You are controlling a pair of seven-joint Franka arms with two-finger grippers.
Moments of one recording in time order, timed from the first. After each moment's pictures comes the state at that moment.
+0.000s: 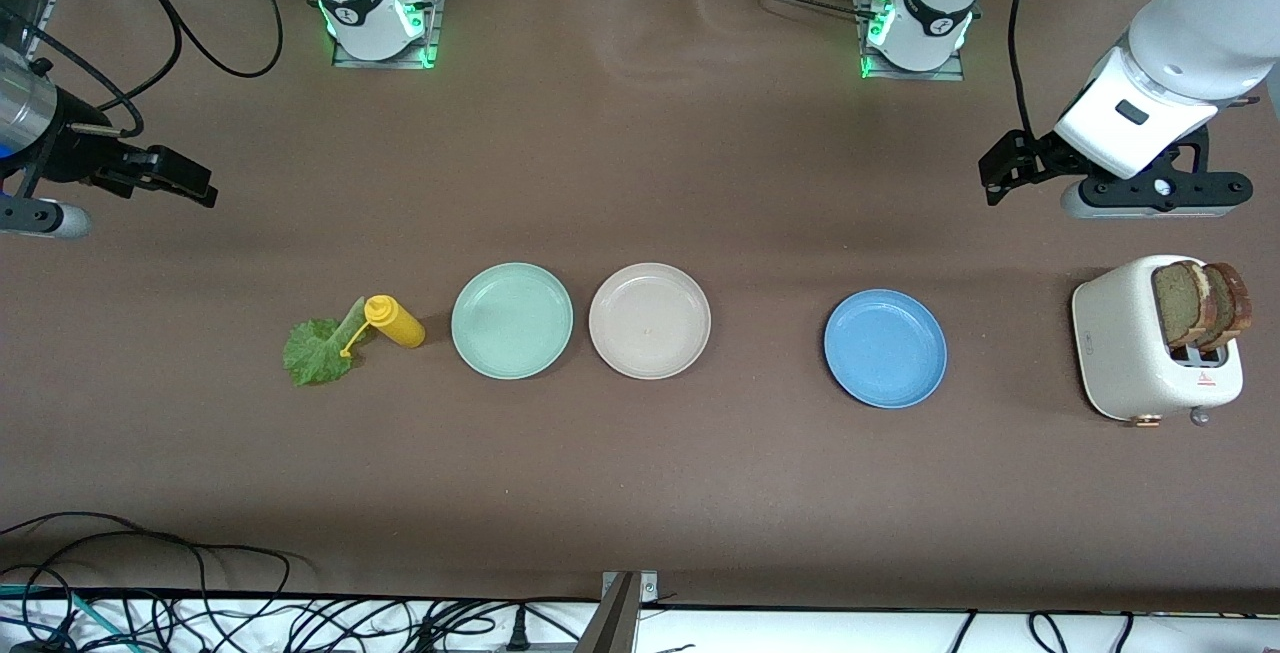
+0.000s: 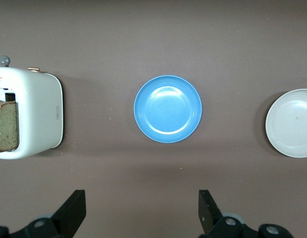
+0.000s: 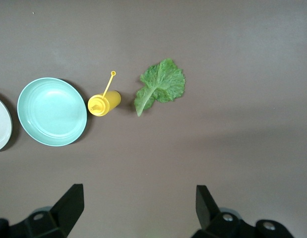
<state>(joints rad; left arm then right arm) -0.05 0.07 -0.17 -1.52 0.07 1.57 -0.23 0.07 0.10 -0.02 -1.52 0.02 1.54 0.16</state>
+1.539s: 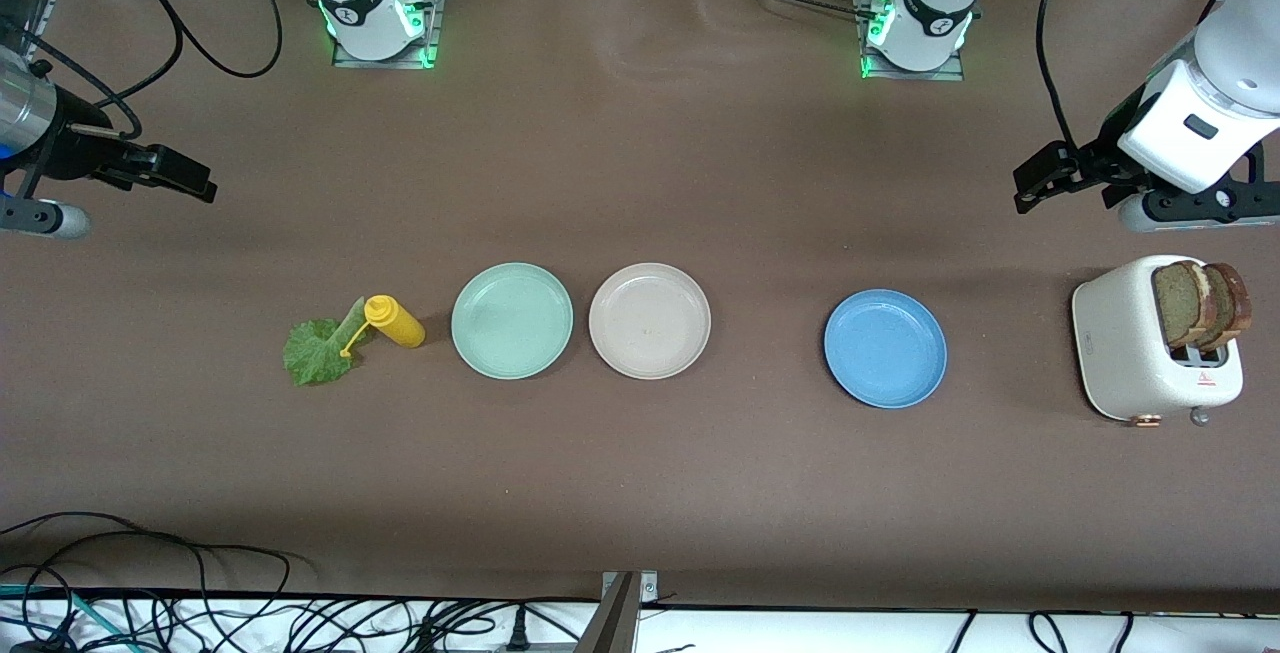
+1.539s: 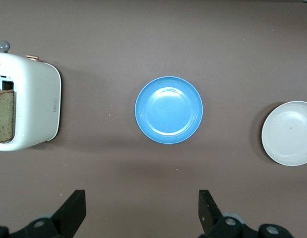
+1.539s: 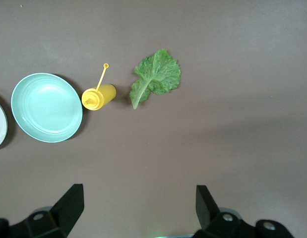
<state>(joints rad) 0.02 0.07 -0.16 -1.52 0.01 1.58 -0.23 0.07 0.10 -0.03 -1.52 0.02 1.51 0.19</state>
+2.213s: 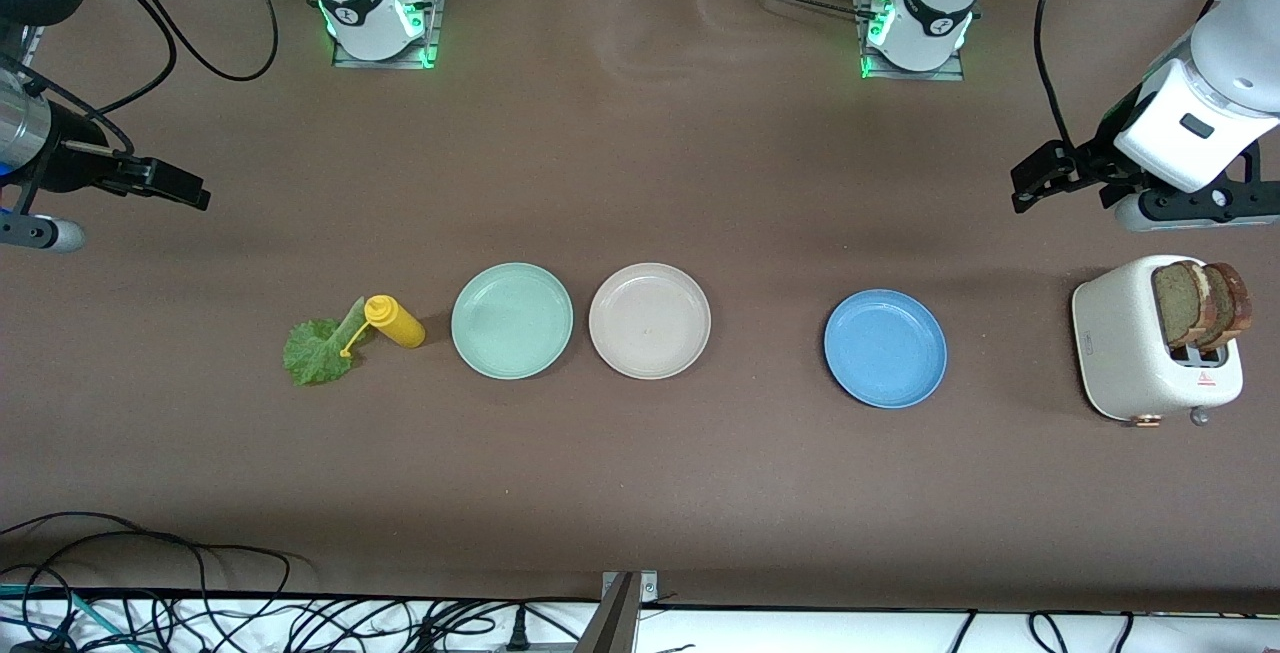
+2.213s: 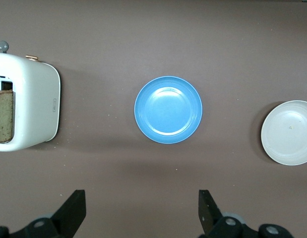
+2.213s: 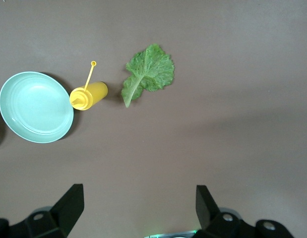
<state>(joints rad) 0.02 0.07 -0.17 -1.52 0.01 1.58 -0.23 0.07 0.12 -0.05 -1.52 0.02 1.51 0.18</state>
